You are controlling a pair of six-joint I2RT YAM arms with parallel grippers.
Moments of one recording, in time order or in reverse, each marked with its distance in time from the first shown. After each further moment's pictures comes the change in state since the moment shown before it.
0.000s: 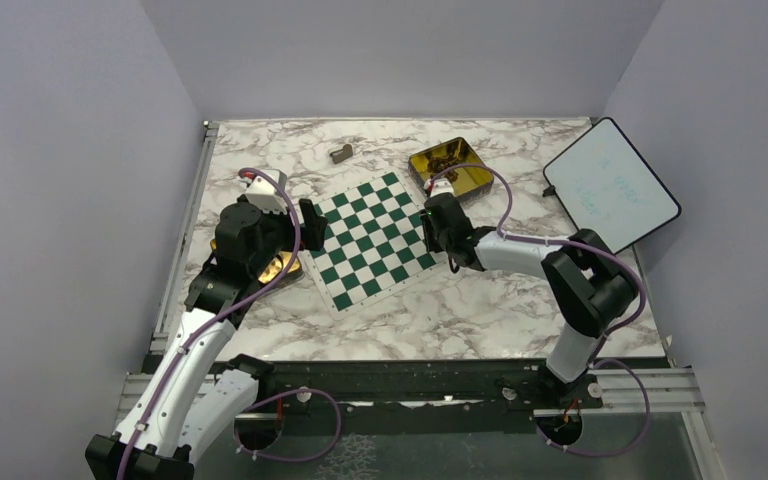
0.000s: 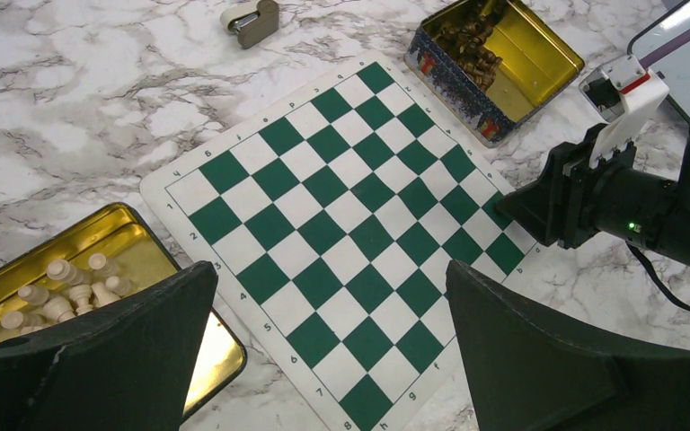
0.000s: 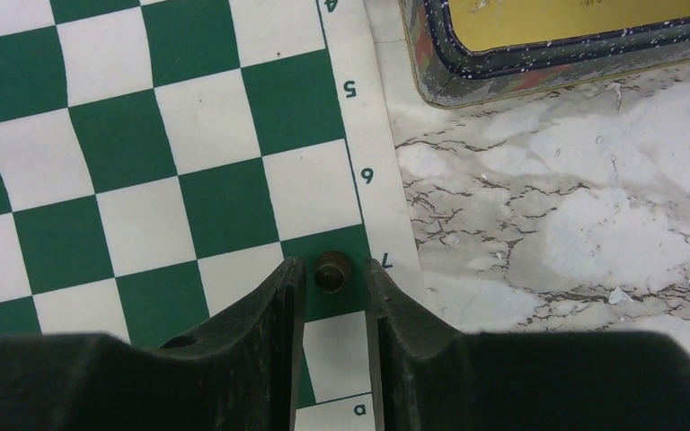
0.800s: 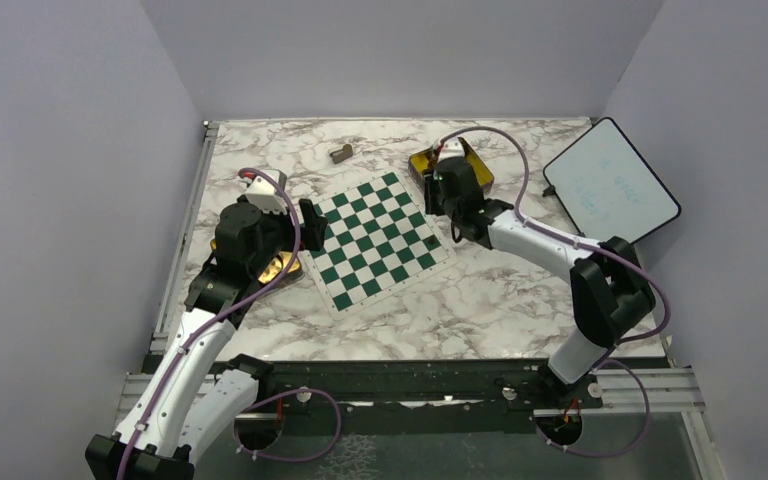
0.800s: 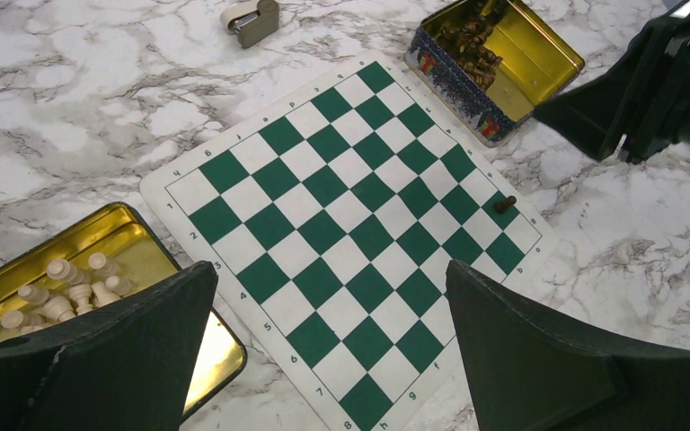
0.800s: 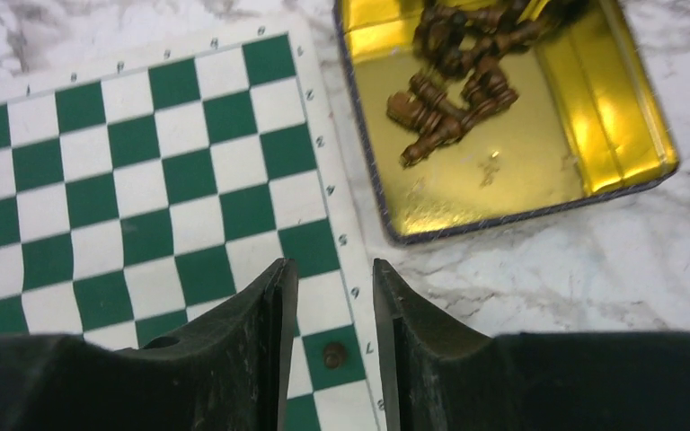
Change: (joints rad) left arm 0.000 0.000 0.000 -0.001 0.000 0.000; right arm -0.032 -0.092 0.167 -0.077 0.006 -0.036
